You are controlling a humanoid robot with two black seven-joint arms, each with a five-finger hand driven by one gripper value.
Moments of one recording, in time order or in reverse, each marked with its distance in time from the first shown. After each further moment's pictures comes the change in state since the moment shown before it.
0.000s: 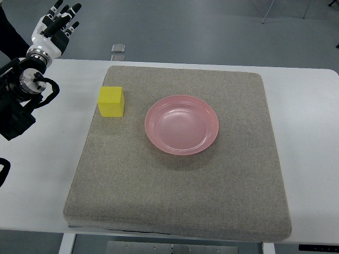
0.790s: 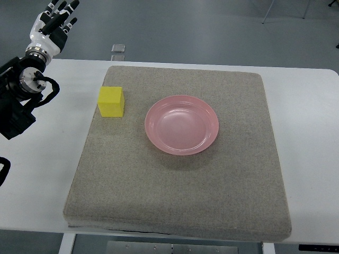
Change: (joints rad) left arm -0.005 0.000 0.000 0.000 0.000 0.001 -0.029; right arm 0.000 0.000 0.000 0.000 0.000 0.000 0.000
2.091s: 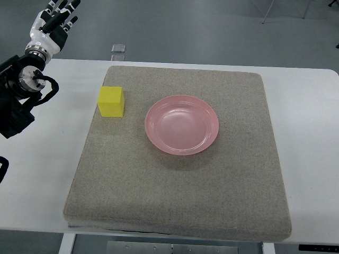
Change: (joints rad) left arm -0.006 0.007 0.016 -0.008 0.005 -0.003 0.007; right arm 0.000 0.000 0.000 0.000 0.000 -0.001 0.000
